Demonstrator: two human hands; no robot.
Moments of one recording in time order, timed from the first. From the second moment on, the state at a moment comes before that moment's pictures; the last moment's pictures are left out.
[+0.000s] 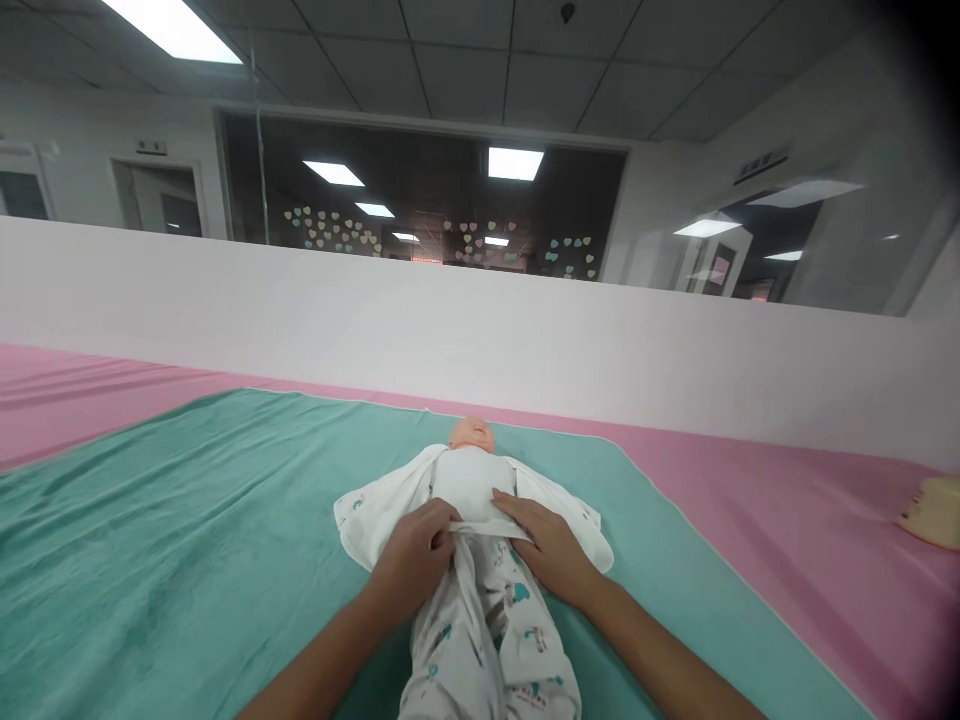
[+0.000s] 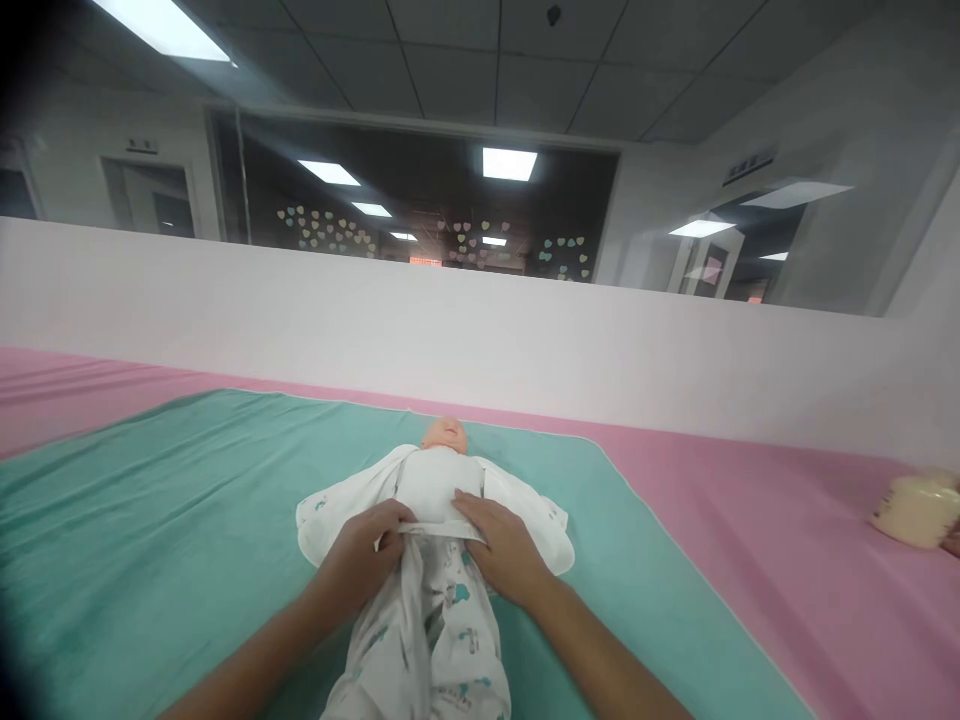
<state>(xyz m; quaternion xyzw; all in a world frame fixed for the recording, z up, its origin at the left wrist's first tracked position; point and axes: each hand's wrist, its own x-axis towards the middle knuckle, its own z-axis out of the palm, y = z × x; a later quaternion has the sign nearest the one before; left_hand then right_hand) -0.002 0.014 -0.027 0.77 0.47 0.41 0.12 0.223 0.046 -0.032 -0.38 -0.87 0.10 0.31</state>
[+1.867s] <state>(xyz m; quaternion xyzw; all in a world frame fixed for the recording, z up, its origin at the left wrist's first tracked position) -0.002 0.065 -0.038 0.44 0.49 0.51 0.56 0.220 0.083 -0.056 -0.32 -0.52 0.67 0.42</state>
